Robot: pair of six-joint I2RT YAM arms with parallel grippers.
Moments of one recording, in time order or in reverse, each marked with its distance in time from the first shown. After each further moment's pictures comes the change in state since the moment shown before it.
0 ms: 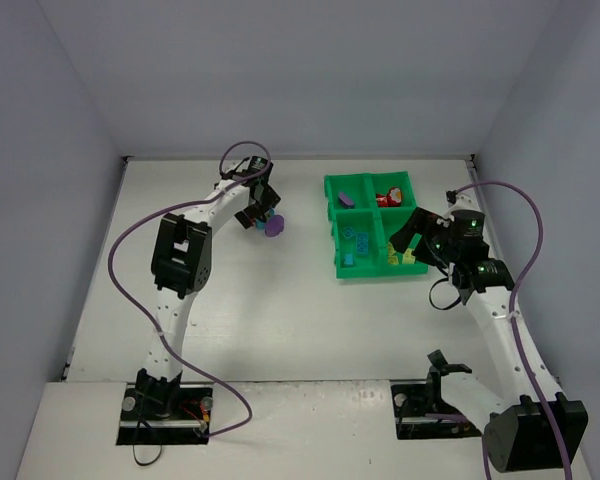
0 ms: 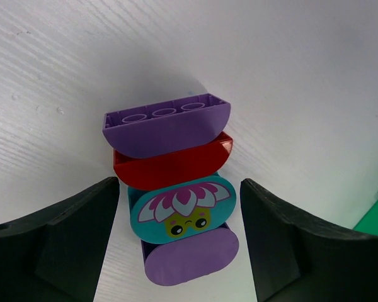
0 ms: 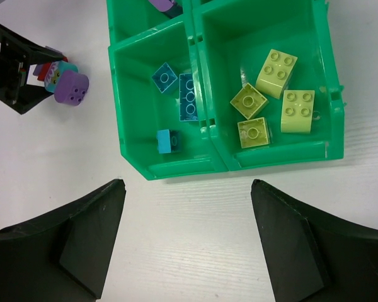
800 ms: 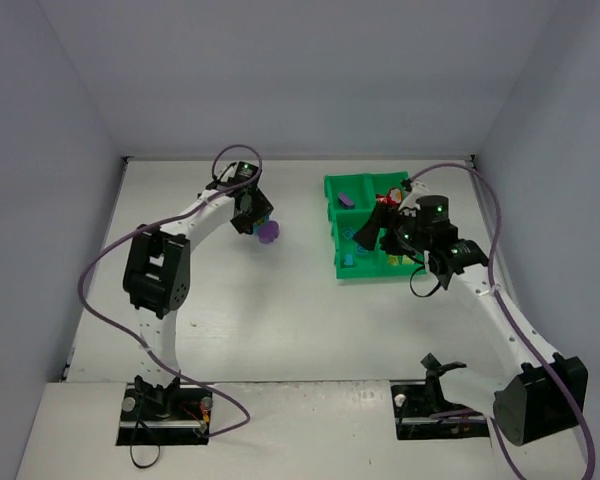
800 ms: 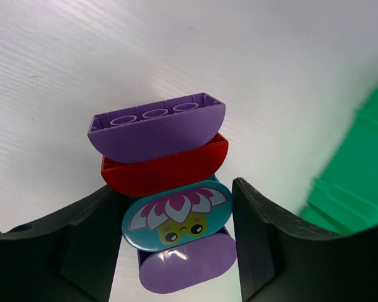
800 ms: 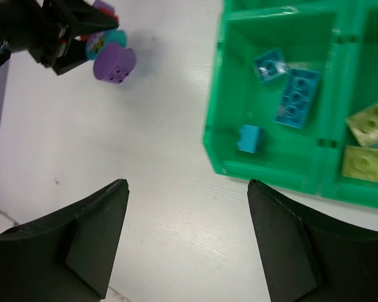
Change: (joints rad) left arm -0.005 -0.251 -0.309 0.111 0.071 0.066; right arm 0.196 0.145 0.084 0.066 -0.098 -0.023
